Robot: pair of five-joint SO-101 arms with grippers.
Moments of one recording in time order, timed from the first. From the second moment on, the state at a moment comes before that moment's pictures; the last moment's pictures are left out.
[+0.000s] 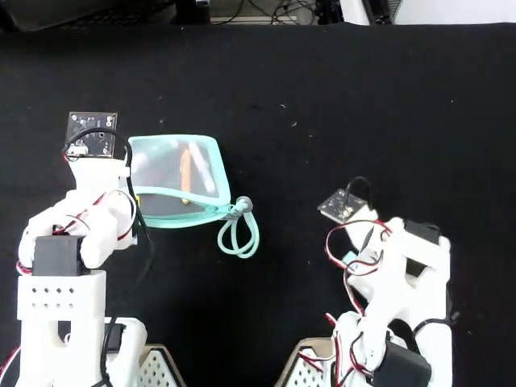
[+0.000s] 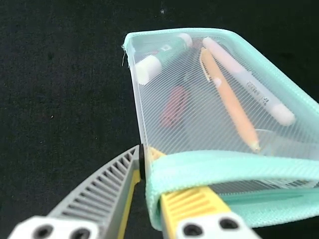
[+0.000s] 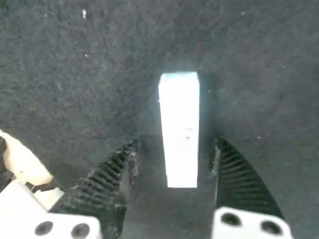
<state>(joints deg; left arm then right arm) -5.1 -57.6 42.3 75.1 -2.6 25.8 -27.8 65.9 63.3 67.3</state>
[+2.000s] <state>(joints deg) -5.2 -57.6 43.1 75.1 -4.4 -11.4 16.7 19.1 73.3 18.2</state>
